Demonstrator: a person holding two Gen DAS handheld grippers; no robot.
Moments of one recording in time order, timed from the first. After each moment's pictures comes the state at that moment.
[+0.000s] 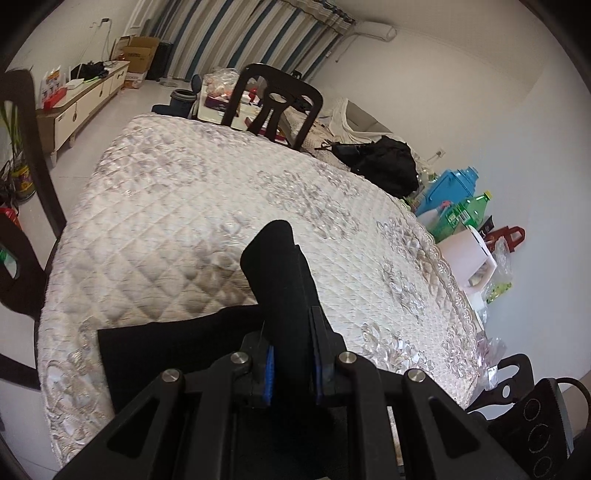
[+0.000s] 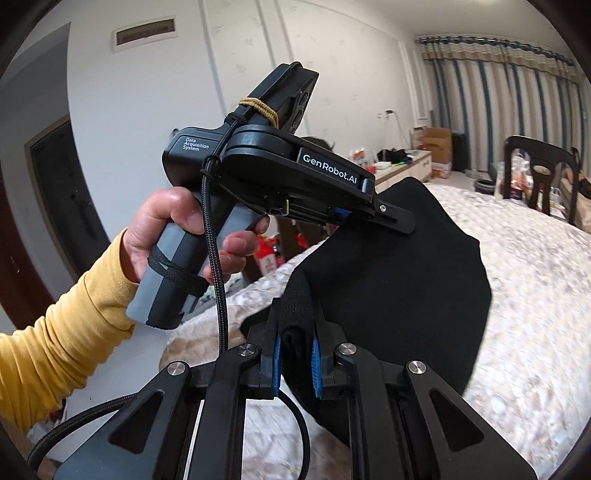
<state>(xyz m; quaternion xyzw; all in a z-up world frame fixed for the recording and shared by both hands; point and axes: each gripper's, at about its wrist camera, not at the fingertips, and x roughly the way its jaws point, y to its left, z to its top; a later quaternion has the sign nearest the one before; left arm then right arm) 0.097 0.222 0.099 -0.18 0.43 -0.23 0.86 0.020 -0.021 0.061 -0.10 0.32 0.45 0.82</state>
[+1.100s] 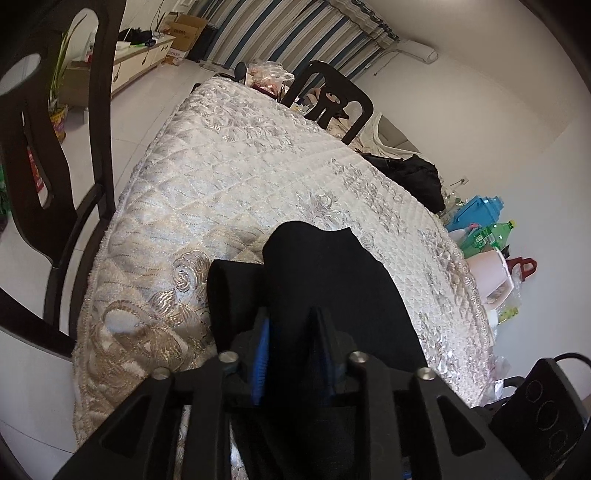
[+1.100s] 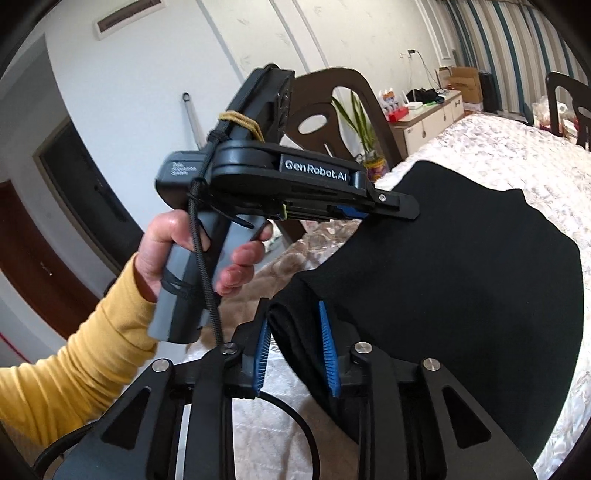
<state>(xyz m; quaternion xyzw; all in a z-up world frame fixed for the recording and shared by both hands) 0.080 0.306 0.023 -0.24 0.44 -0.19 0.85 0.074 0.022 0.011 -0.08 0.42 0.49 0.76</state>
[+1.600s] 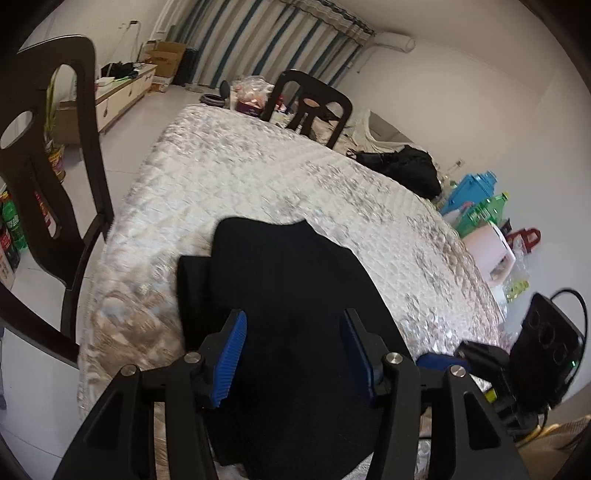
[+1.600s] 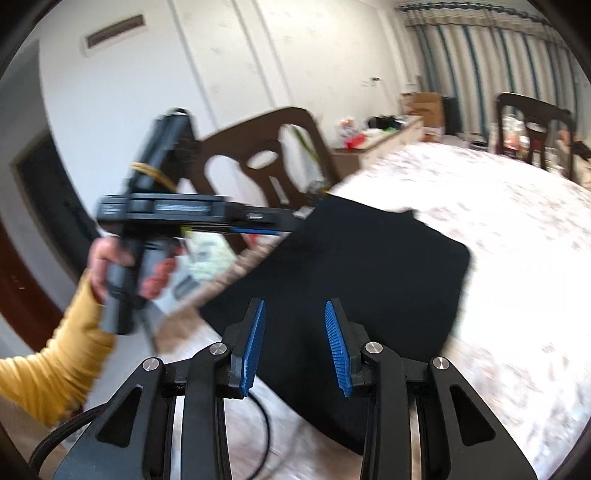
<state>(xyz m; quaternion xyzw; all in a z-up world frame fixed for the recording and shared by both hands) 0.044 0.270 0.055 -0.18 0.42 -0.19 0.87 0.091 -0.050 0.029 -0.09 0.39 0.40 0.82</state>
